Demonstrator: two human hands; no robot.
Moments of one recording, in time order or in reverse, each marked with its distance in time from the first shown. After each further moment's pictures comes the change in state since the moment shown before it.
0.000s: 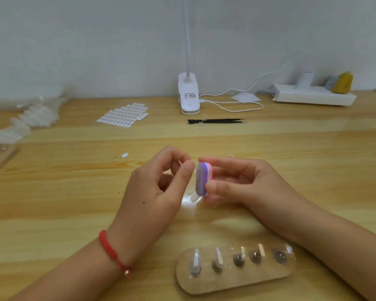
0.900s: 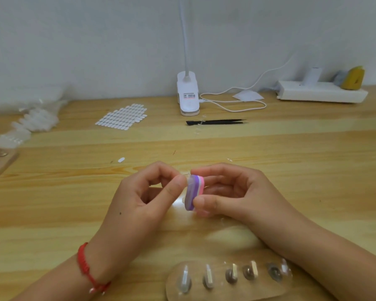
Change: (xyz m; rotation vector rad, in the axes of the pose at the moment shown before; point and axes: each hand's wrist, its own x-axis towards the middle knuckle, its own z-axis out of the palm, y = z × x) left_hand -0.003 0.007 -0.008 -0.174 -0.063 -0.164; right_hand -0.001 -0.002 0.007 -0.027 0.011 -0.015
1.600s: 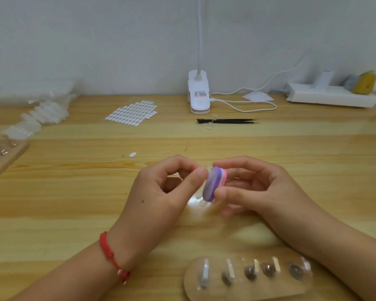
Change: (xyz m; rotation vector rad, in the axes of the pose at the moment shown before) left_hand 0.004 -0.001 0.001 -0.046 0.006 0.010; right_hand 0.001 0.001 -0.003 -0.005 -0.009 -0.049
